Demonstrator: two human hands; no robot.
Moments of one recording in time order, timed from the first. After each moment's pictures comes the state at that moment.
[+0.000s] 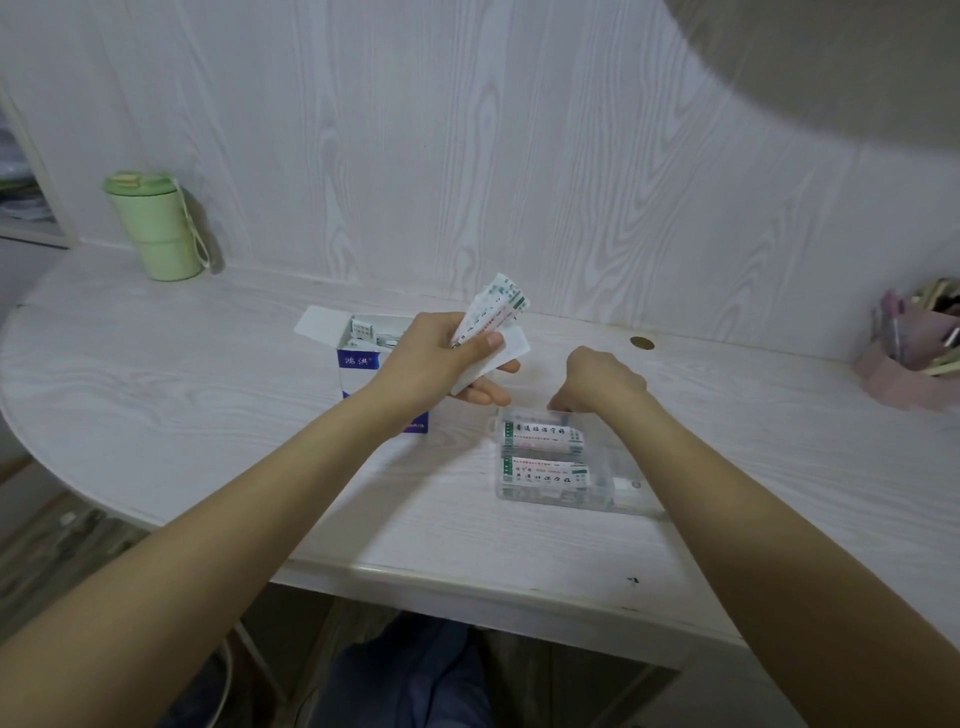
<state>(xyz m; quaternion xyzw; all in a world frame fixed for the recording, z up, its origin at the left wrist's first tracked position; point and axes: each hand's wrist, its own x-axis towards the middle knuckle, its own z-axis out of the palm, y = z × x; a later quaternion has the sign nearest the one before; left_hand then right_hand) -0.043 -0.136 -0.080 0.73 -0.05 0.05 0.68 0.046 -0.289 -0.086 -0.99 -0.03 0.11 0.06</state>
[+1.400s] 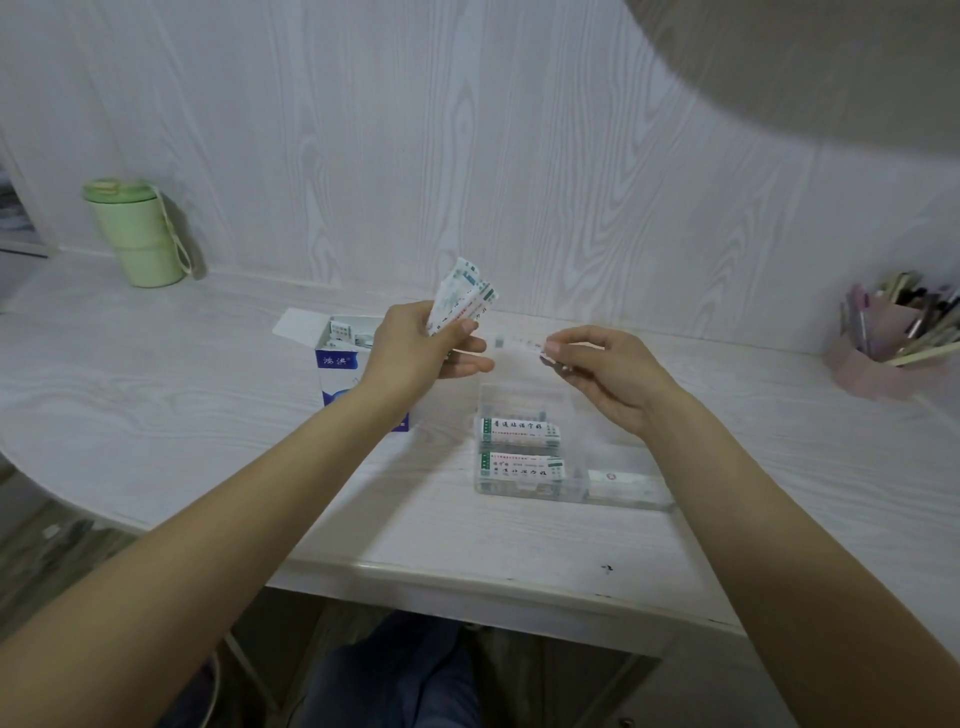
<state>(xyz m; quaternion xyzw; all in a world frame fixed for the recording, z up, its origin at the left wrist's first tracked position) -0.034 -0.149 -0.077 0.70 0.05 0.14 0.69 0.029 -0.334 -0.079 -0.64 -0.07 0.14 0.75</state>
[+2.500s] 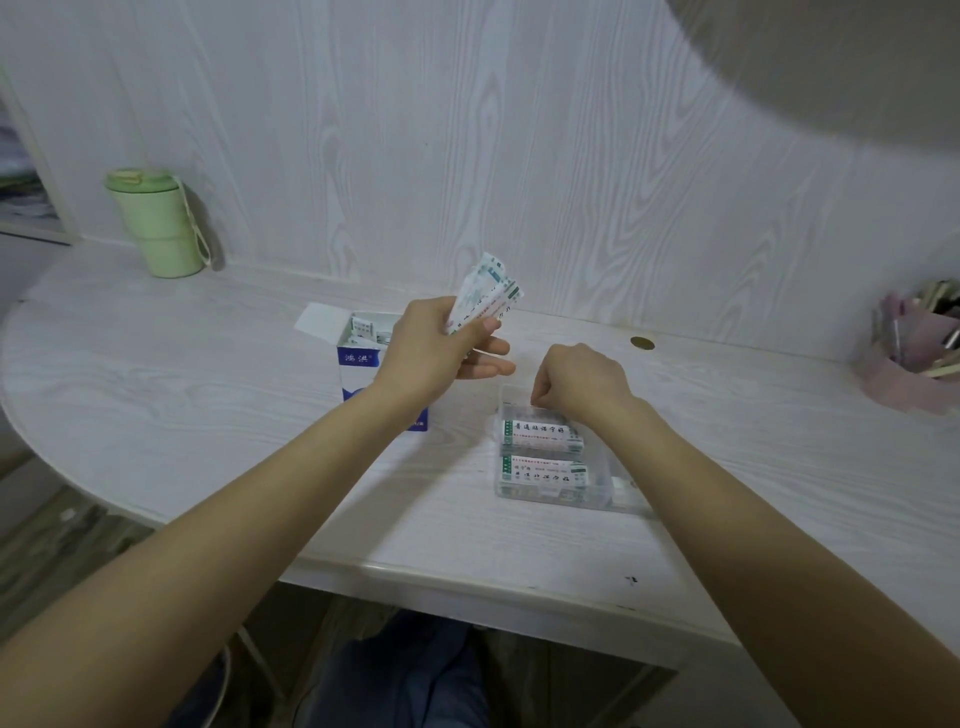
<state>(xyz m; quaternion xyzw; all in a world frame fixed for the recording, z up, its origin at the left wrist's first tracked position) -0.038 -0.141 -0.076 0.71 0.02 0.13 0.69 0.047 -0.284 -0.097 -0.98 -0.18 0.01 0.03</state>
